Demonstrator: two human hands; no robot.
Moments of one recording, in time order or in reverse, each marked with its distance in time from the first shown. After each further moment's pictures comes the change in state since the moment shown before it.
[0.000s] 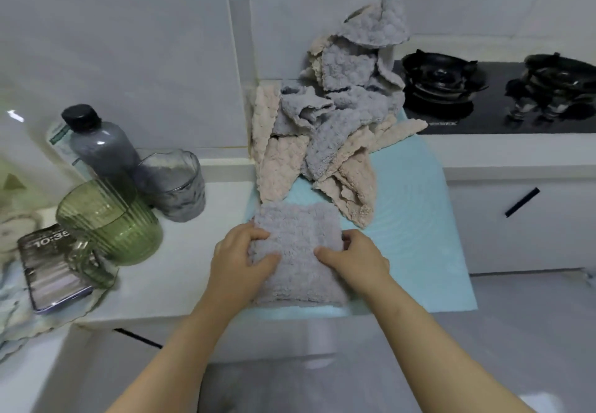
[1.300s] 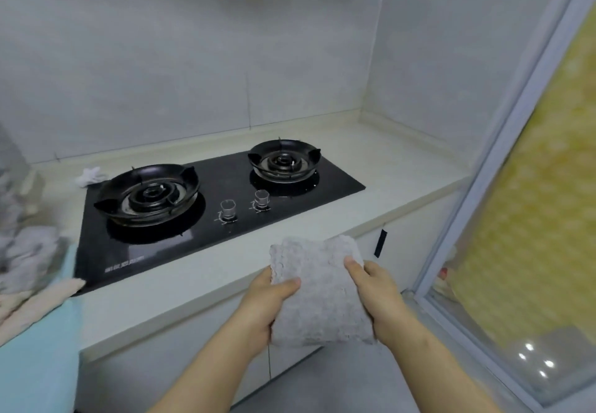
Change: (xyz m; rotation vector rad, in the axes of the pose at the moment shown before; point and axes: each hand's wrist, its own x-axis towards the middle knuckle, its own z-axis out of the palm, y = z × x) left_hand 0.068 0.453 0.456 -0.742 -0.655 -0.287; right_hand 0.103 0.315 -0.504 0.920 0.351 0.125
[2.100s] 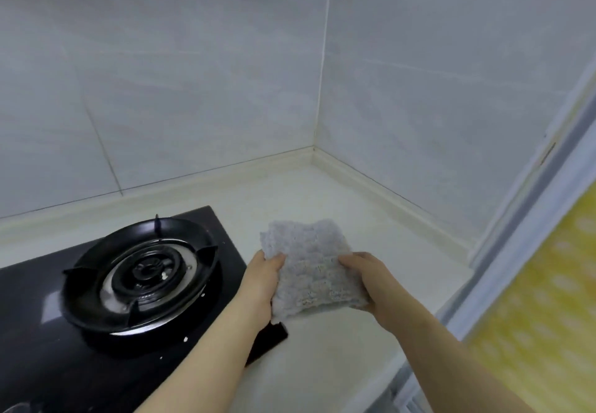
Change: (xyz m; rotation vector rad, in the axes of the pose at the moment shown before) left_hand 0.444 0.120 0.249 -0.015 0.039 0.059; right_hand 0.428 -0.174 -0.188 -0.069 0.029 0.014
